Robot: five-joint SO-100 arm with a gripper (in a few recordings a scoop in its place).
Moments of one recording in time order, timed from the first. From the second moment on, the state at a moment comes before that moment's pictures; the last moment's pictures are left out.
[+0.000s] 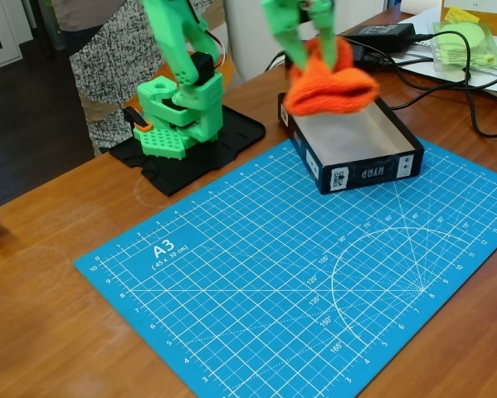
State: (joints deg) arm -24.7 108.5 90.3 87.3 -6.3
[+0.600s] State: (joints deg) arm -48.0 83.8 85.0 77.0 4.1
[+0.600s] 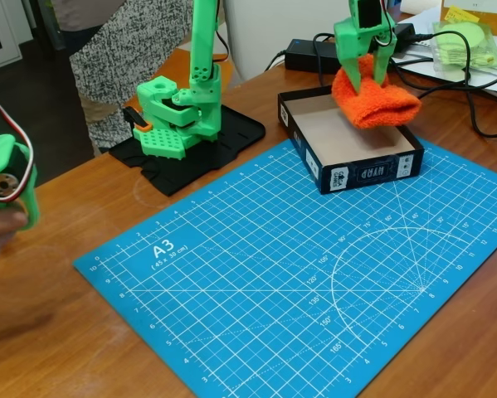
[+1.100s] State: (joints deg) arm -40.5 93.0 102.5 74.5 3.2
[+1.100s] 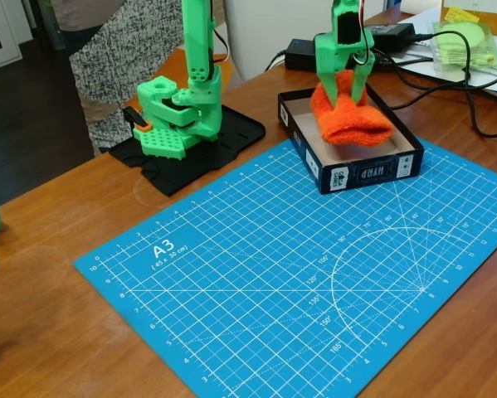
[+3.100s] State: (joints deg) arm 3.0 192.6 175.2 64.6 -0.2
